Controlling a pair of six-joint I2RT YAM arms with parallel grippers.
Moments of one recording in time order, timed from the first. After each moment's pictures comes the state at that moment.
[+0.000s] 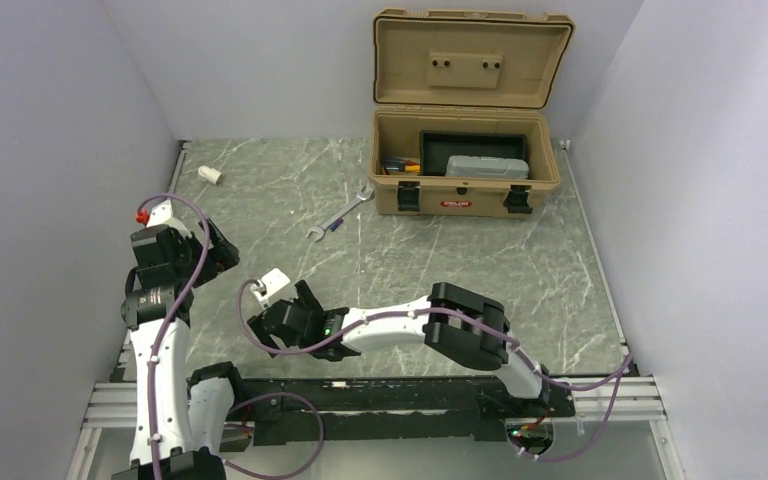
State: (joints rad) left arm 0.27 0.75 0.78 -0.65 0.15 -0.33; right arm 1.37 2.12 1.42 0.03 0.43 0.44
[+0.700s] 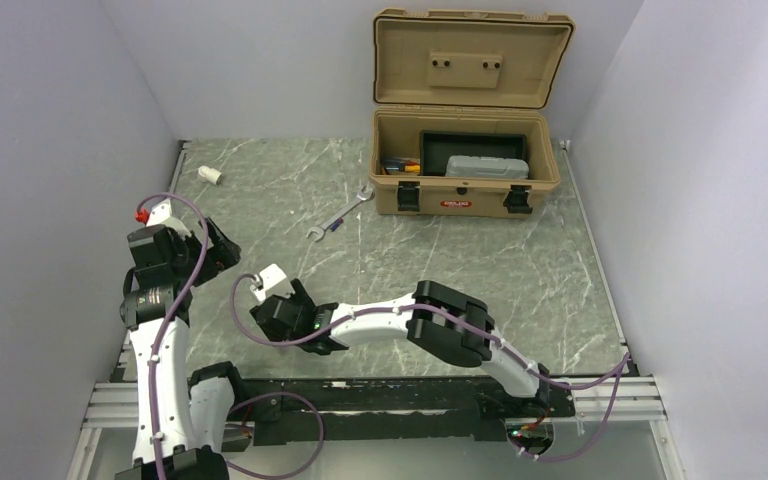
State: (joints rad) left arm 0.30 0.76 0.78 -0.64 0.22 -0.33; right arm 1.35 2.23 1.53 -0.03 0.48 0.45
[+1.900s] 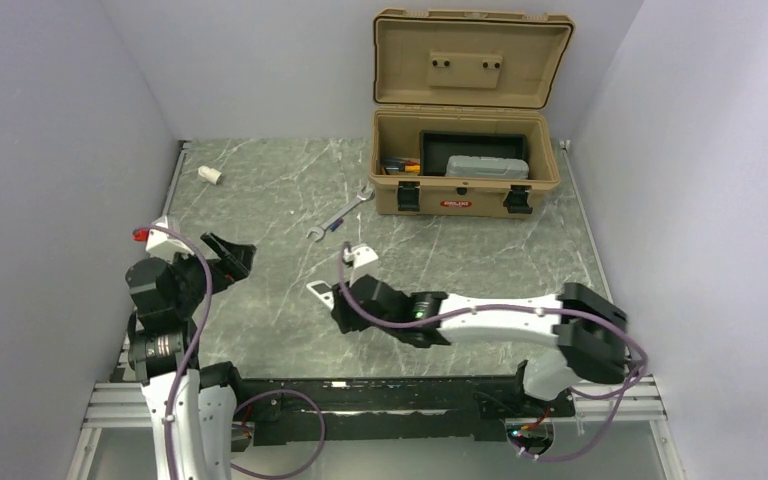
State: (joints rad) left arm 0.29 0.48 0.67 -0.55 0.40 -0.46; right arm 1.27 1.57 0.95 -0.06 0.36 0.62
